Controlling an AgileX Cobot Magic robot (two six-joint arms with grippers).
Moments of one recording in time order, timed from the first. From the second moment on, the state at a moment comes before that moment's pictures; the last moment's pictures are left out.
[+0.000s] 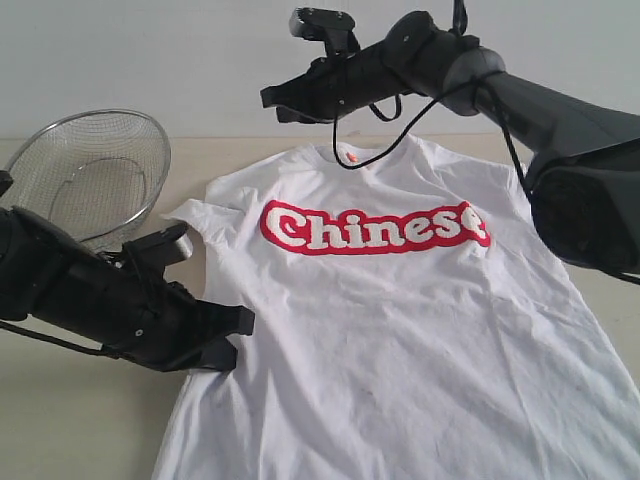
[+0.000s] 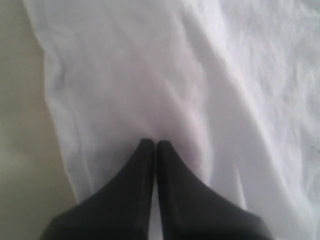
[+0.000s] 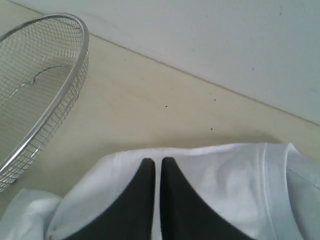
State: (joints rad) left arm -0.38 1.89 -0.74 -1.33 0.38 0.94; right arm 0.22 2.63 -2.48 0.77 0.71 -0.55
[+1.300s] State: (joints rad) left arm -0.38 1.76 -0.75 -0.34 0.48 0.03; right arm 0.10 2.59 -2.44 0.73 1.22 -0.46
